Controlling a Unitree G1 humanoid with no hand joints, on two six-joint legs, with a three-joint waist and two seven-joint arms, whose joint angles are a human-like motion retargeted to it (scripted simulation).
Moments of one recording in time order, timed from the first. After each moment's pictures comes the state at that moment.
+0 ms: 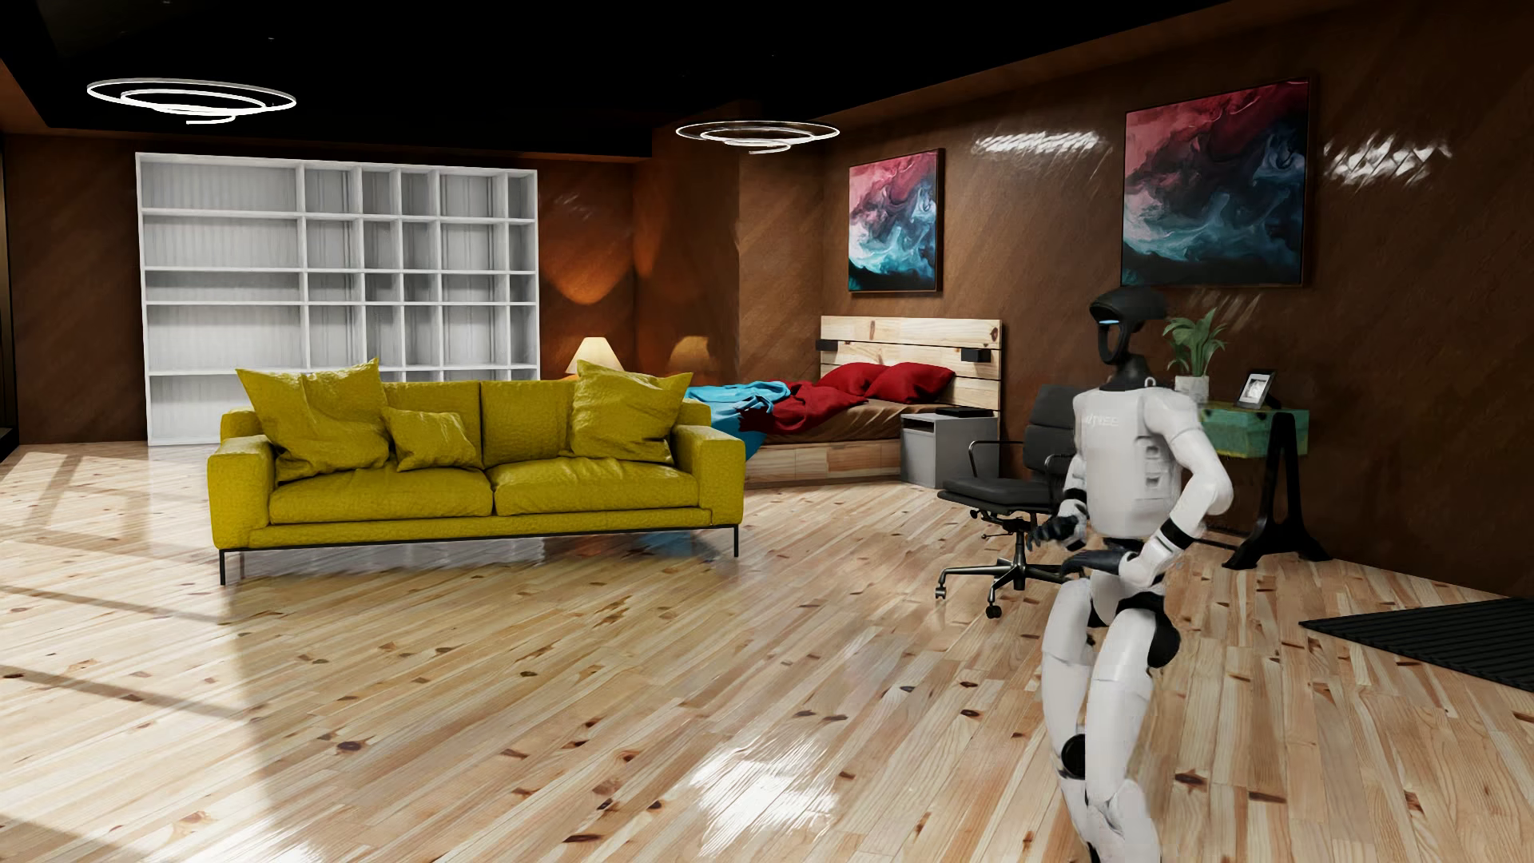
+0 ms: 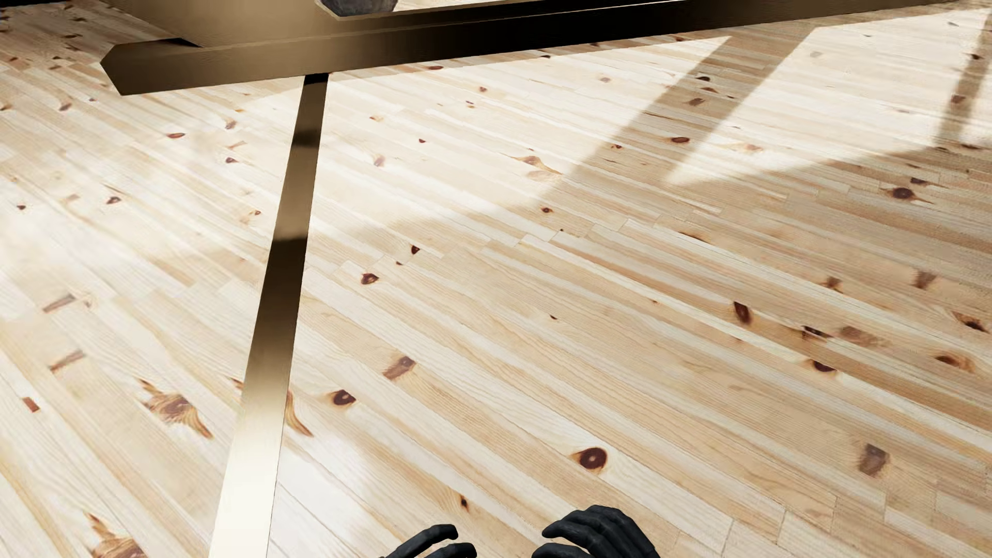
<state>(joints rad) -0.42 -0.13 0.00 0.38 0.08 0.12 0.08 -0.40 0.00 0.71 0.37 0.05 0.26 -0.18 -0.27 0.77 -0.70 -0.03 -0.07 -1.04 0.91 0.22 0.03 1.25 -0.89 -0.28 -0.34 0.97 -0.99</state>
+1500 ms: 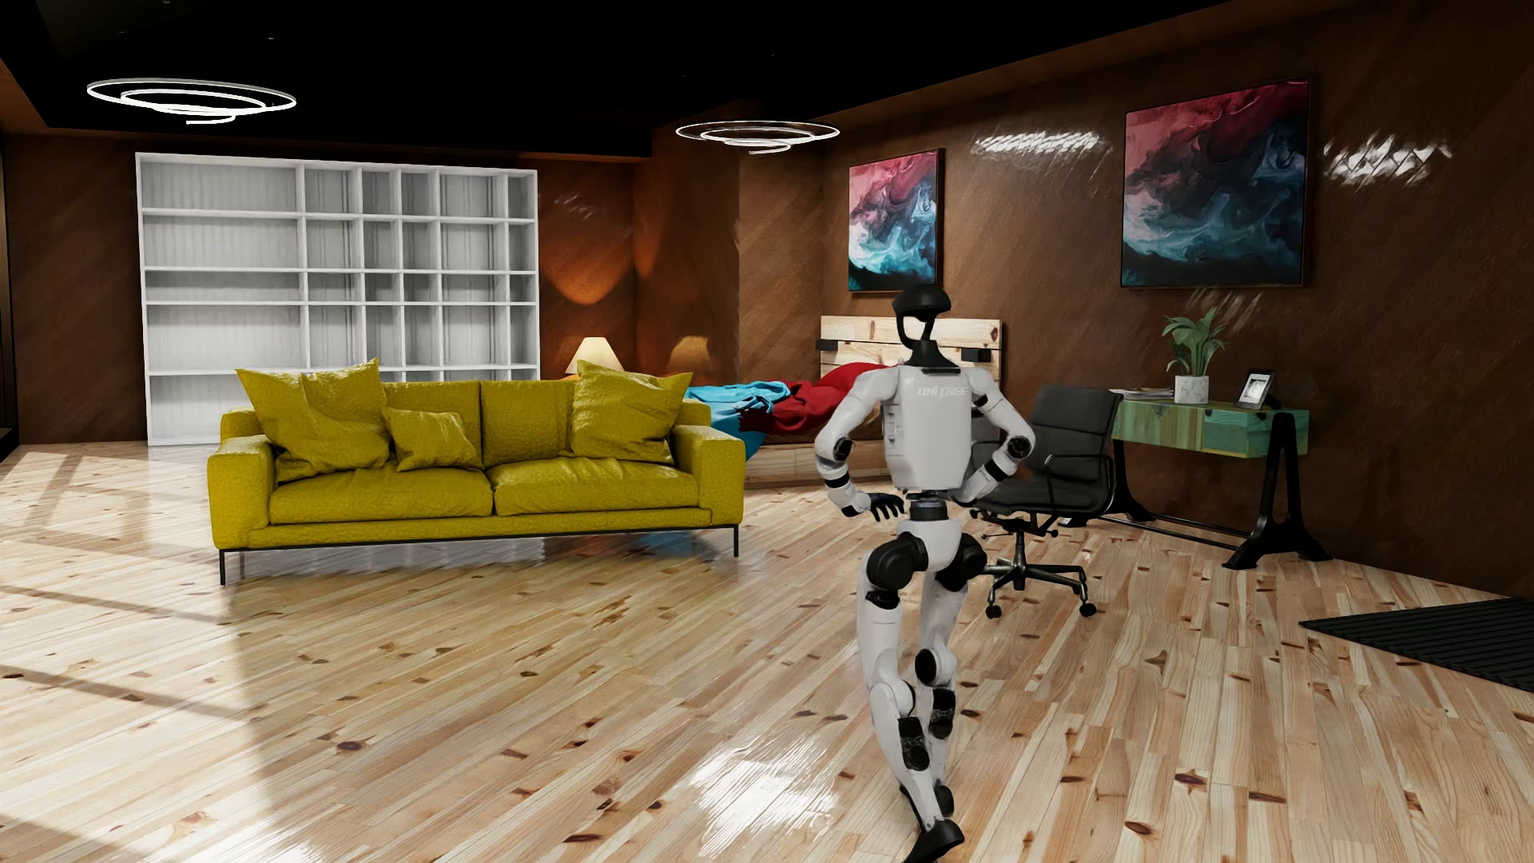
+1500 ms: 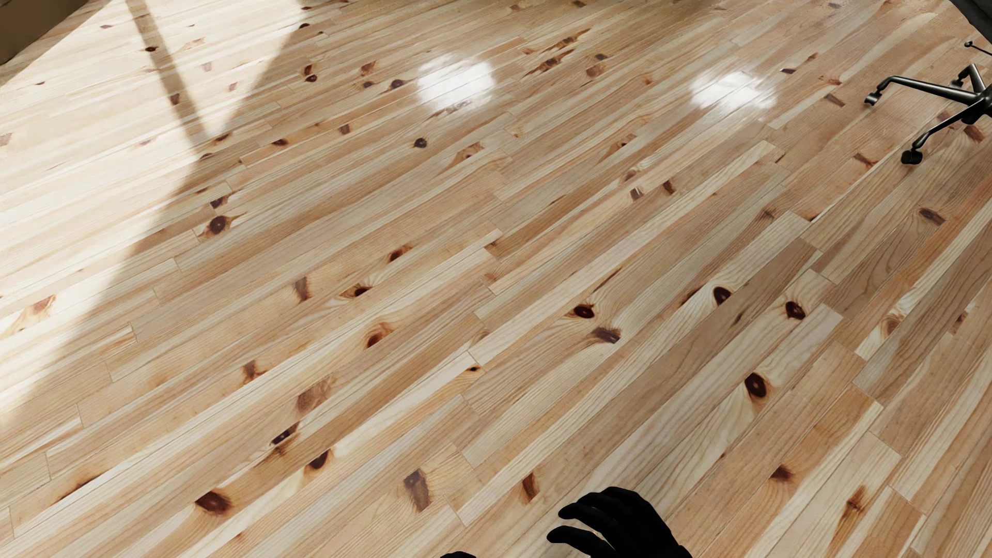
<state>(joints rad) 0.00 -0.41 -0.01 0.04 -0.04 0.02 0.01 -0.13 0.01 0.57 0.36 0.01 0.31 0.00 -0.03 0.79 -0.65 -0.01 0.02 -1.12 0.72 0.16 0.06 1.08 -1.04 -0.42 -0.39 0.77 -0.99</state>
